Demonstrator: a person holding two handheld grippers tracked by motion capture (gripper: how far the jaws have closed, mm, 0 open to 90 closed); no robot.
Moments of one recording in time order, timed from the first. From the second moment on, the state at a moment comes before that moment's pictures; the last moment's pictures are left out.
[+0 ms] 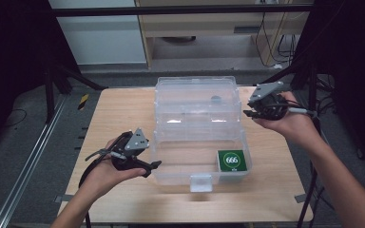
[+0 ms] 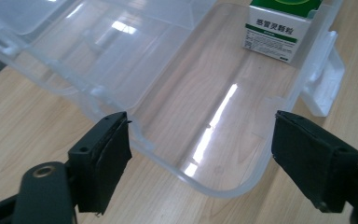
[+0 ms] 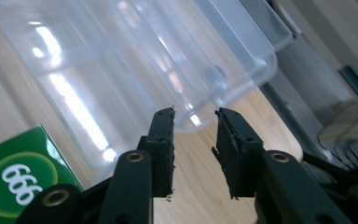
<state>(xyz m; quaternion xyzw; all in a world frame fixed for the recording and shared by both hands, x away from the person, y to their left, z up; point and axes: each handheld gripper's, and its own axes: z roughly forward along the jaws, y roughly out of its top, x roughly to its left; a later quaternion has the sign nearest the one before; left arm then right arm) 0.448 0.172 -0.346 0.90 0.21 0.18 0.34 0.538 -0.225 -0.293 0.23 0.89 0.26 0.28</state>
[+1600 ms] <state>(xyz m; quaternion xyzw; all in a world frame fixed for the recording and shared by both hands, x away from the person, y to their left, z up) 0.452 0.119 -0.405 0.96 0.10 0.08 0.24 0.591 -0.141 -0.310 0.07 0.96 0.13 0.24</state>
